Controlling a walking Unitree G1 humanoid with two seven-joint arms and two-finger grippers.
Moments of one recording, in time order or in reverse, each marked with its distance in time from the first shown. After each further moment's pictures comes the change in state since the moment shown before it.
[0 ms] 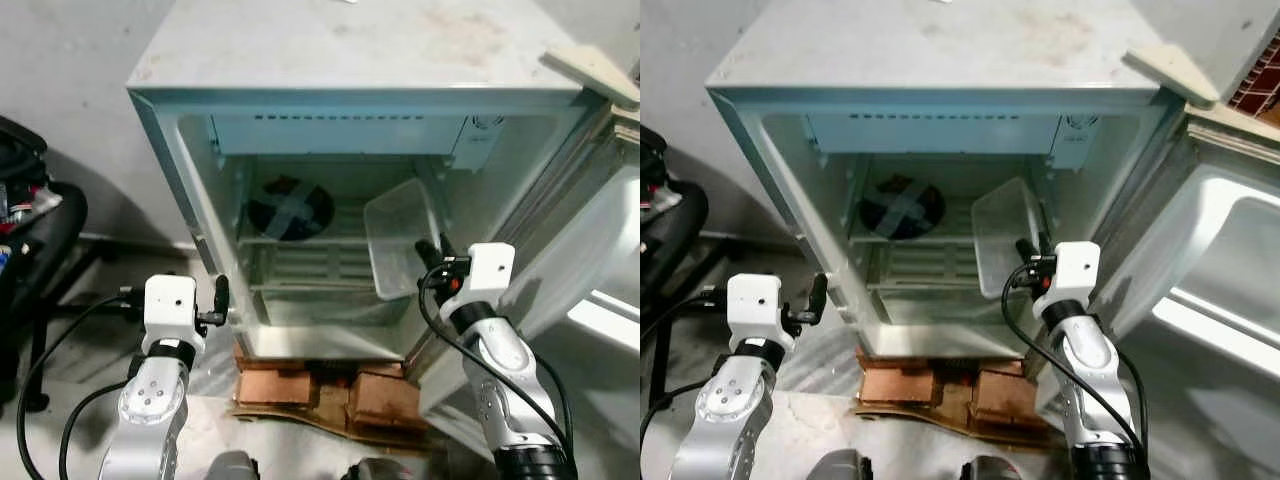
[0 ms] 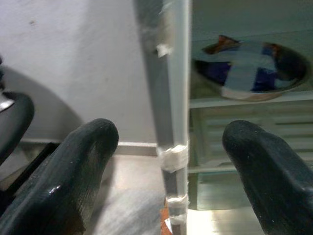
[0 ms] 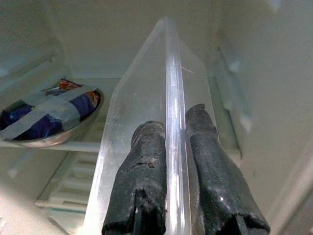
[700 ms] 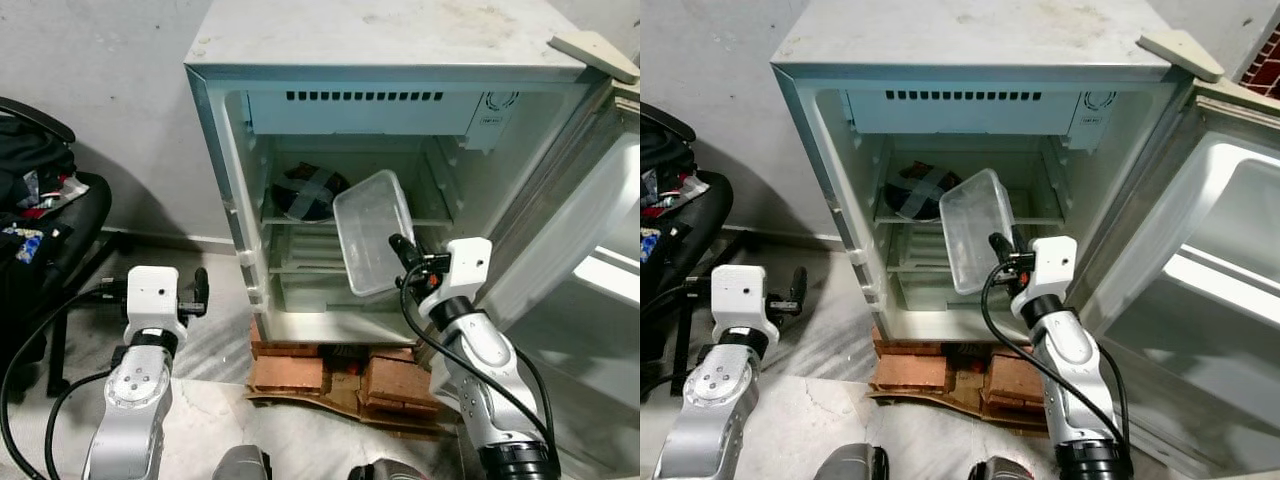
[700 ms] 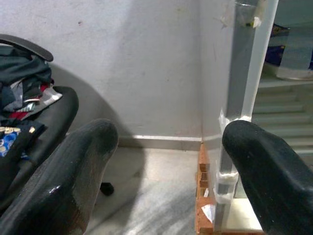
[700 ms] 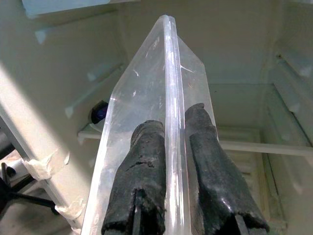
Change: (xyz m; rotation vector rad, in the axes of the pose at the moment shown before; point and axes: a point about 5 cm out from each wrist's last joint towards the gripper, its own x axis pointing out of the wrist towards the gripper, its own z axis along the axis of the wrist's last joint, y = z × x) left arm 0.013 0.019 -0.003 0.036 0.015 0.071; right arm 0.004 0.021 0.004 0.031 -0.032 0.114
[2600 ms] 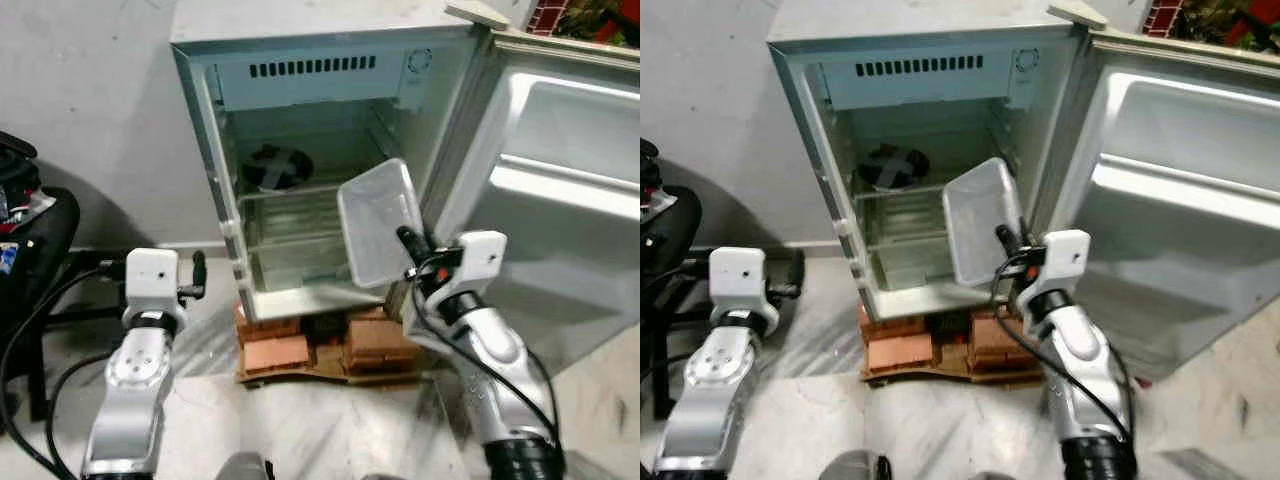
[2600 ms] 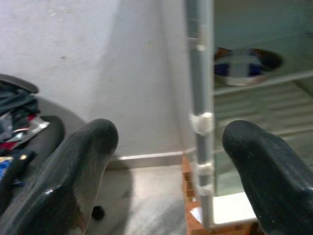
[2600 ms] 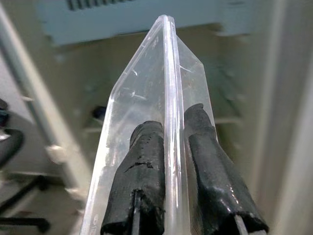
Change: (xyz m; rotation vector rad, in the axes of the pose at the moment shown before) left arm 0.015 0.006 0.017 0.024 -0.061 0.041; right arm 0.006 0.003 0.012 0.021 -0.046 0.044
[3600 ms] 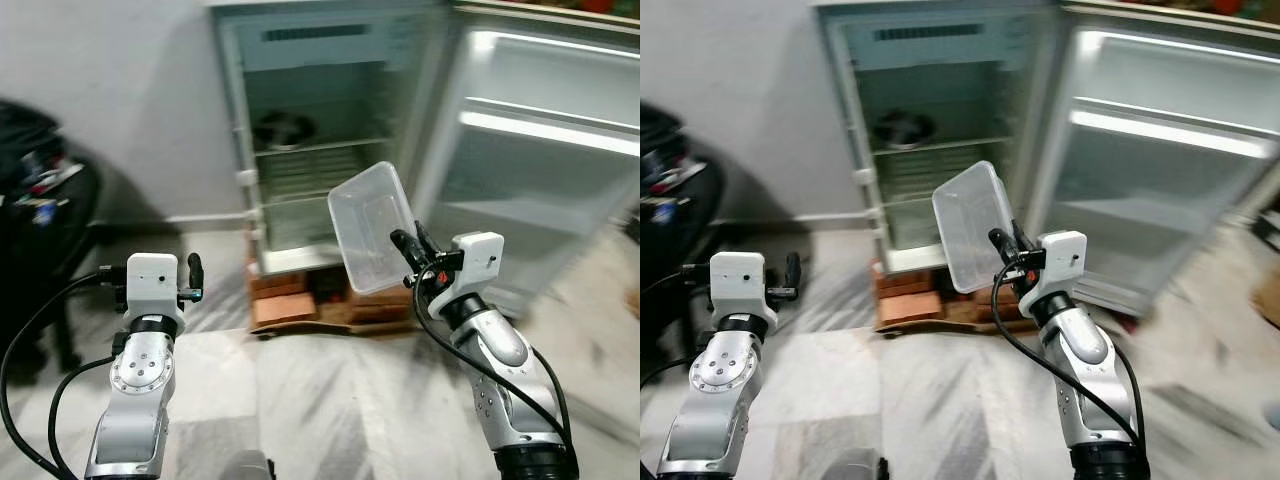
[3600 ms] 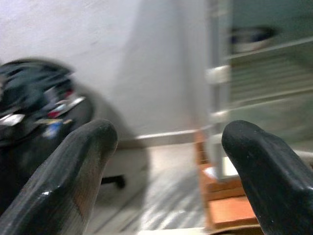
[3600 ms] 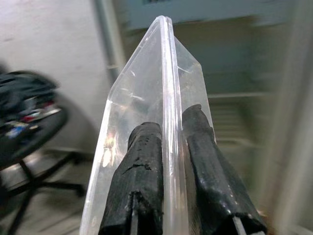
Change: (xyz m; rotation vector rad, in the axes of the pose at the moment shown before) left arm -0.001 0.000 -0.002 0.032 -0.003 0.037; right arm -0.005 -0.001 0.003 -0.005 0.007 0.059
